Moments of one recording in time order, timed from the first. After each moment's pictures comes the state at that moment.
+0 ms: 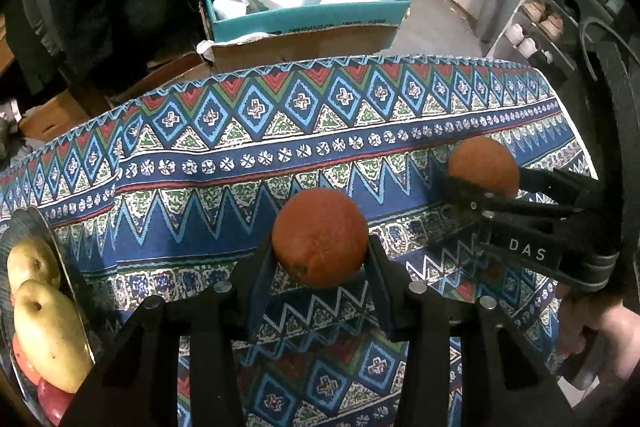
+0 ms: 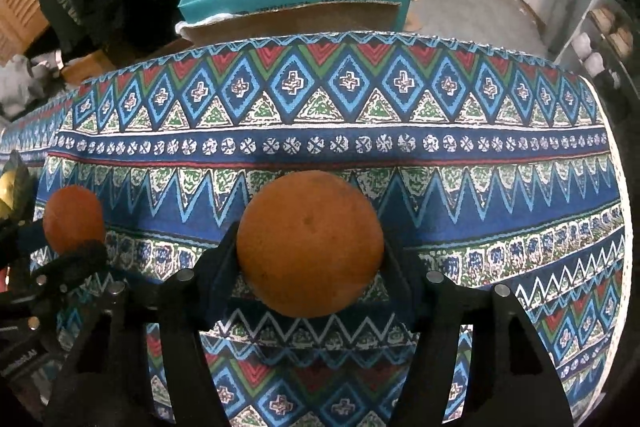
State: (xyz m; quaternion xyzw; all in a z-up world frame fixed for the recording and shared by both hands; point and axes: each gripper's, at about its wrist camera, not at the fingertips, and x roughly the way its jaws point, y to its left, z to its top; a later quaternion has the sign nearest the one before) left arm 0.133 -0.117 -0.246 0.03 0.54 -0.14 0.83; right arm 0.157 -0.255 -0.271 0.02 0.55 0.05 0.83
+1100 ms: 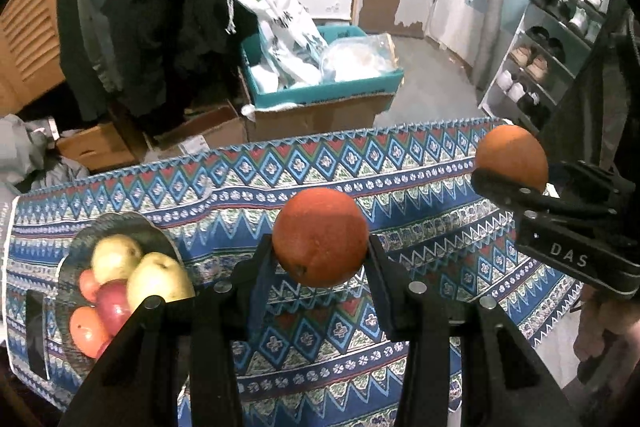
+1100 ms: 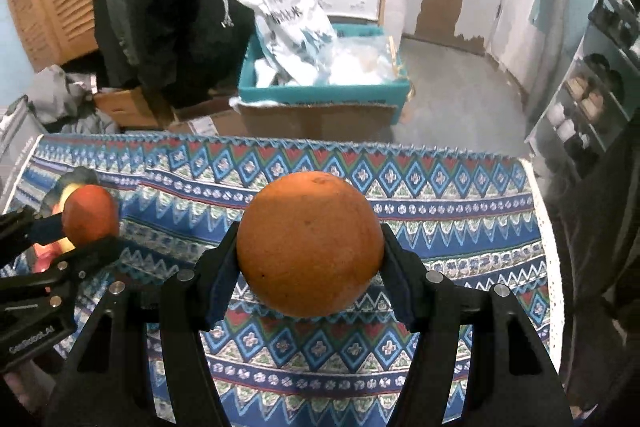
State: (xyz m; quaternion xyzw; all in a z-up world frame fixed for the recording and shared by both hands) left arm 0.071 -0.073 -0.137 0.02 0.46 -0.12 0.88; right arm 0.086 -0.227 -0.129 -0.03 0.45 0.06 0.89
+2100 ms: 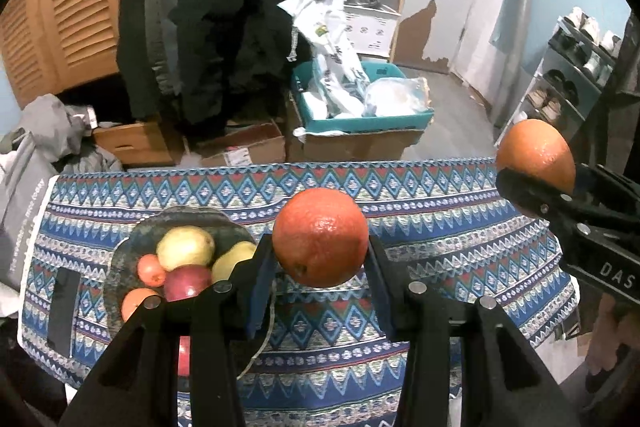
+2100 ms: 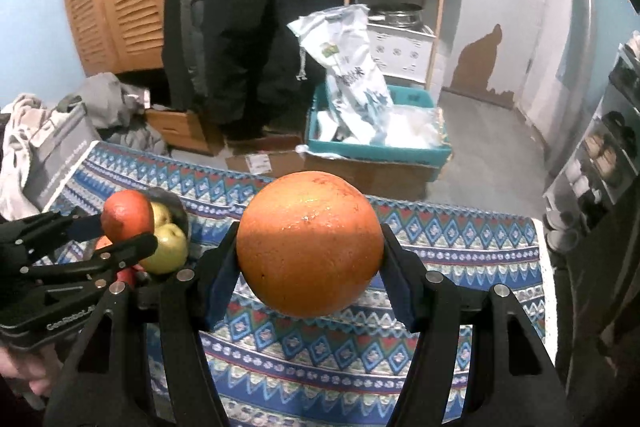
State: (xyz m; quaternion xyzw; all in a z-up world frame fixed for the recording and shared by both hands) left arm 0.040 0.002 -0.094 -0.02 0.43 -0.07 0.90; right arm 0.047 -0.155 -0.058 -0.05 0.38 0.13 0.91
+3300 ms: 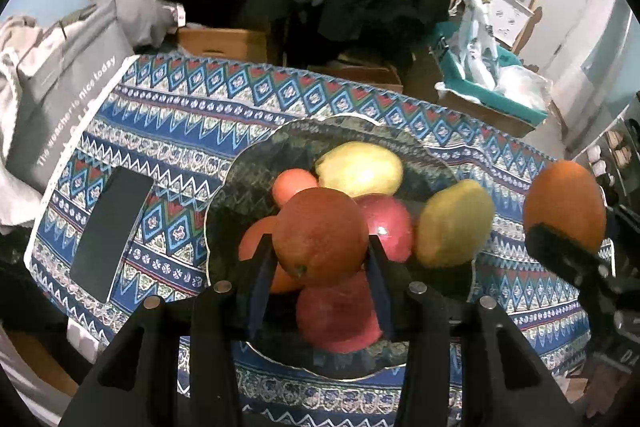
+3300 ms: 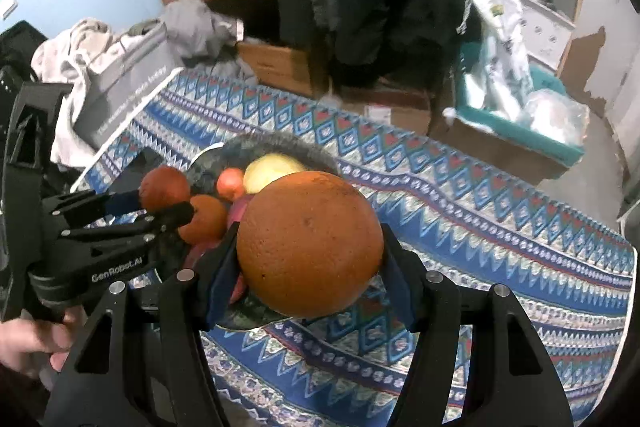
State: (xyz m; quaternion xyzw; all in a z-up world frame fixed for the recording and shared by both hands) left arm 0.037 0.172 -0.187 -0.10 0.51 0.06 0.85; right arm 0.060 0.015 -0.135 -0.08 0.46 0.27 0.84
